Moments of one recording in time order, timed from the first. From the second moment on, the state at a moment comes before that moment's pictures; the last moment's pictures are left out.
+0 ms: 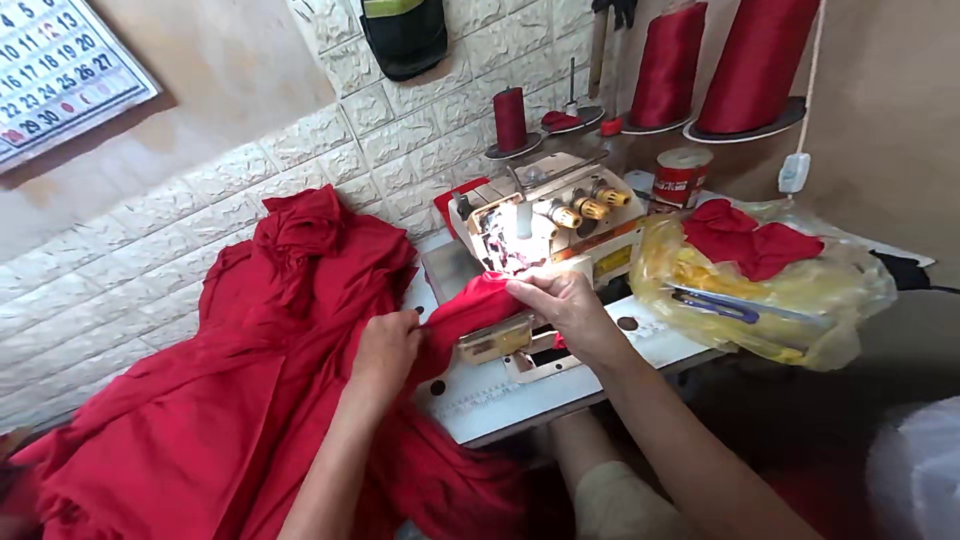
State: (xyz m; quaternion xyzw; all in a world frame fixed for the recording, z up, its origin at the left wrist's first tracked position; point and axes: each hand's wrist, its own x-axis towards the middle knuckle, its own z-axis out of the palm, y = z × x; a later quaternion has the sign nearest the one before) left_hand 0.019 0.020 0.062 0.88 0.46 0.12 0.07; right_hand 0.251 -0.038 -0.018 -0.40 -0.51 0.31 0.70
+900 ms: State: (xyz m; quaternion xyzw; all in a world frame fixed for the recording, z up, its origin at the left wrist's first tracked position) left_hand 0.070 0.058 0.093 0.98 0.15 0.08 0.08; right_hand 0.255 -0.037 -0.025 -0.31 -0.46 0.30 0.78
